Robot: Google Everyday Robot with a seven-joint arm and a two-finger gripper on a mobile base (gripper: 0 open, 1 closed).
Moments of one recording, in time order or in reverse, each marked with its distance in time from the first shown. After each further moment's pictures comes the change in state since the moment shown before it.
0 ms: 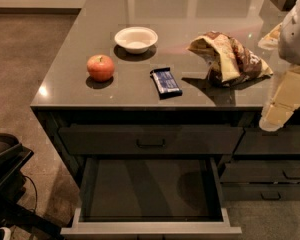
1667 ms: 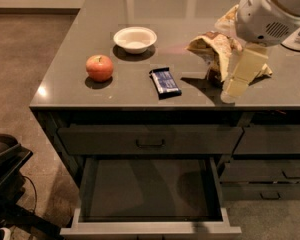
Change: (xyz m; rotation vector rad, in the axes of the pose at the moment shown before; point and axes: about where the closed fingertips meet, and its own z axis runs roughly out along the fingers) arm -0.071 -0.045 0.023 -0.001 -0.180 -0.159
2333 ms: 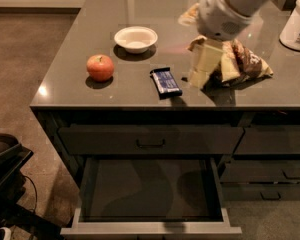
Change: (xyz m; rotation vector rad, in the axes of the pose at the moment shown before) arm -0.053 -0.032 0.042 -0.002 -0.110 -0.109
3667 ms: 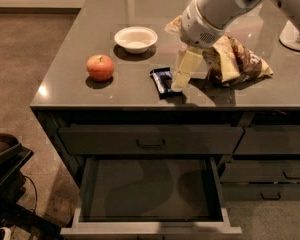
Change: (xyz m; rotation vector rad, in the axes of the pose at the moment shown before) arm -0.003 -0.038 0.066 -0.025 -0.072 -0.023
